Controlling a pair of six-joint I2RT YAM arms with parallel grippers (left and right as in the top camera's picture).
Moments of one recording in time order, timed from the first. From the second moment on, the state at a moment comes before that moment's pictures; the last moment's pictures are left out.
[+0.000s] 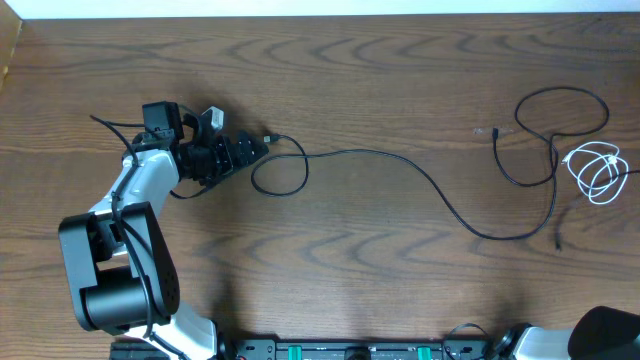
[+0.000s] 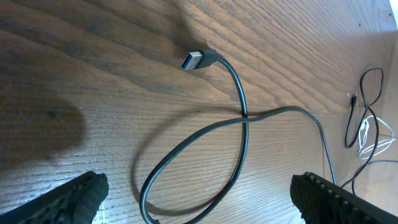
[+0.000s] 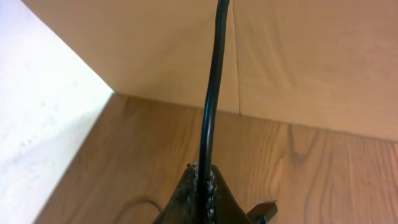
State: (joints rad) left arm 0.18 1.79 1.03 -0.47 0.72 -0.19; right arm -0.58 1.55 1.80 -0.82 0.46 0.56
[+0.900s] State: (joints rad) left arm 0.18 1.79 1.03 -0.47 0.72 -0.19; right arm -0.60 1.83 1.77 -0.93 0.20 0.35
